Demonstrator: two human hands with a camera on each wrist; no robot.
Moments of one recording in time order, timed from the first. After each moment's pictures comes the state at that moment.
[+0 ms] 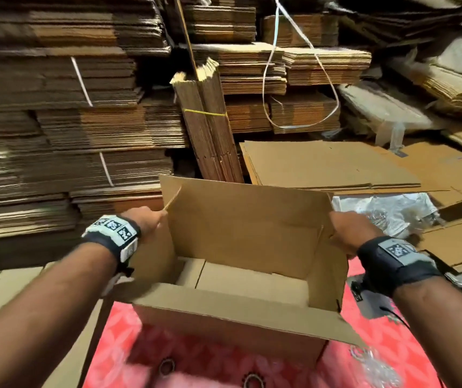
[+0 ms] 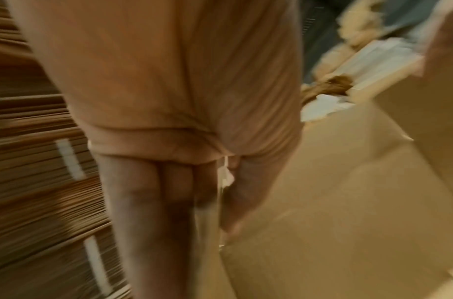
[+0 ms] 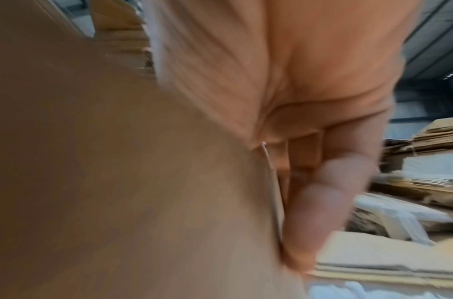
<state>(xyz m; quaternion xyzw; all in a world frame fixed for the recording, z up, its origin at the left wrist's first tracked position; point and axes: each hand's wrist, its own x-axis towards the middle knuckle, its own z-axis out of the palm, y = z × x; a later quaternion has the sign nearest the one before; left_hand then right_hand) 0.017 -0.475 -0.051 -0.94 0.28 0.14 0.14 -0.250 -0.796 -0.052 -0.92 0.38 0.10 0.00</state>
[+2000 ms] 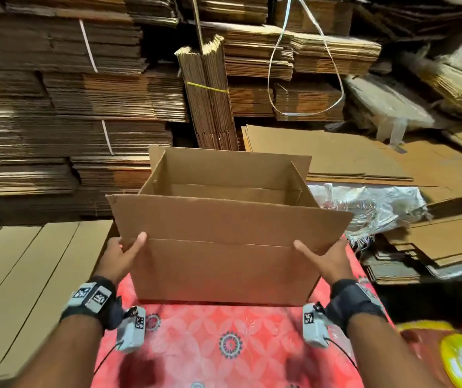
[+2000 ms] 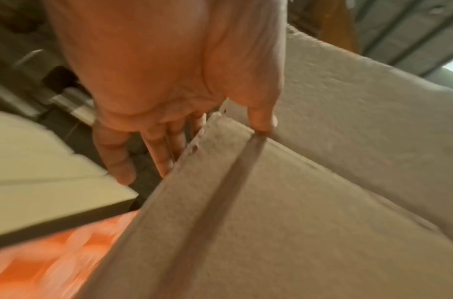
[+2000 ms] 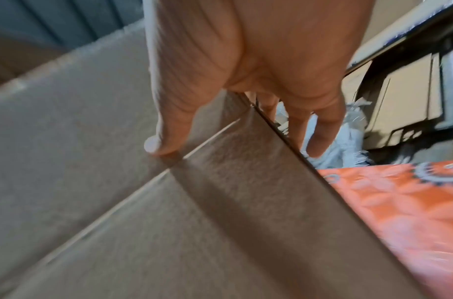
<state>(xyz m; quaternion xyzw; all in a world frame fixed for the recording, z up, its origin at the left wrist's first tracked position) -0.048 -0.382 -0.252 -0.82 0.04 0.10 -0.56 -0.313 -0.800 -0.212 -0.73 0.40 -0.25 0.50</state>
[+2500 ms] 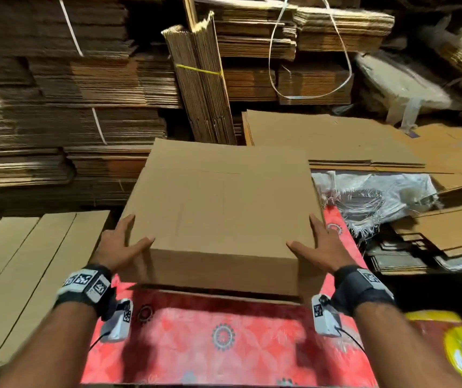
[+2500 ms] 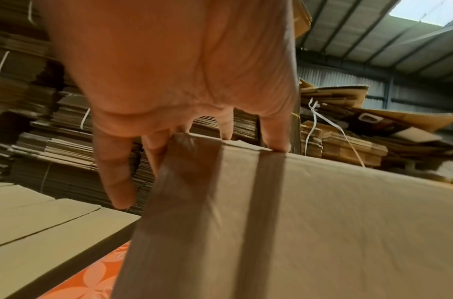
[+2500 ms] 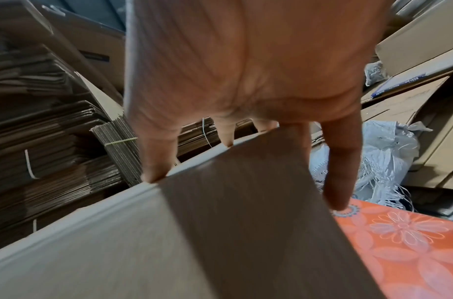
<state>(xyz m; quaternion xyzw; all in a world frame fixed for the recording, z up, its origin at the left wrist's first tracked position) -0.058 -0.410 -0.229 -0.94 0.12 0.09 -0.32 -0.309 -0.836 -0.212 -0.88 0.30 -0.06 0.35</state>
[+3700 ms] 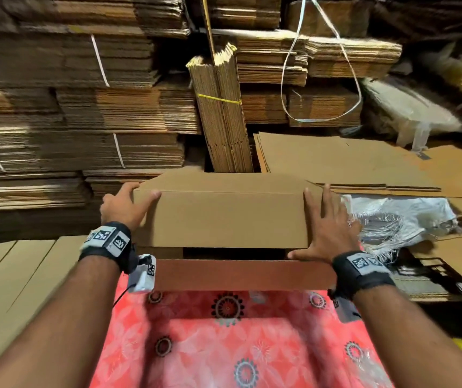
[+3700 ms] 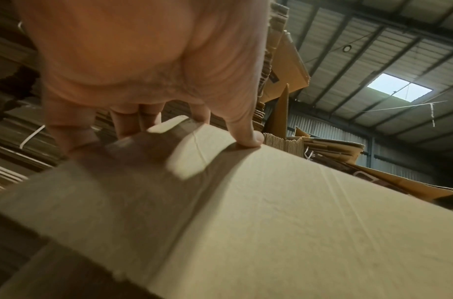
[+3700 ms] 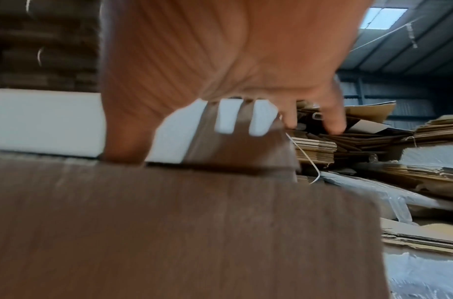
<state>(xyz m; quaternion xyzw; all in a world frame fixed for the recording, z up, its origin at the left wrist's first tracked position) 0.027 -0.438 -0.111 -0.93 0.02 -0.04 -0.37 -0.229 -0.805 -0.126 -0.97 0.24 -0.05 0.04</state>
